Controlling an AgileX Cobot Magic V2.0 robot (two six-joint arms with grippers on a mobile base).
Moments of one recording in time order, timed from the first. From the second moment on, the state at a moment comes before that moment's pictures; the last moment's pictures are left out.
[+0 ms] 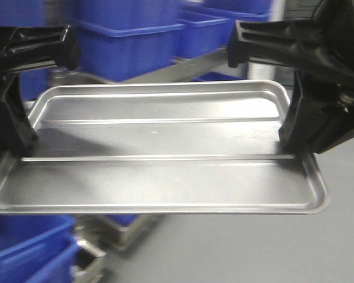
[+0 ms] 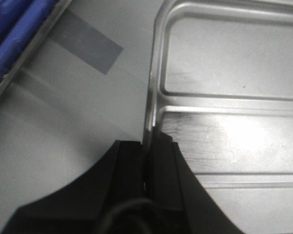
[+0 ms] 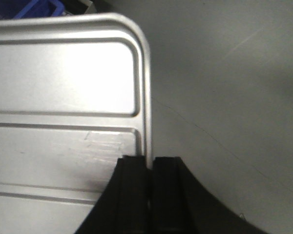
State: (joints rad) left arm -0.89 1.22 -0.83 0.32 0.79 -1.04; right arm 0.87 1.21 -0.79 -0.43 0.74 1.21
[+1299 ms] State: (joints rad) left arm -0.89 1.22 -0.83 0.32 0.78 -1.04; right arm 0.87 1.21 -0.79 -0.43 0.75 1.21
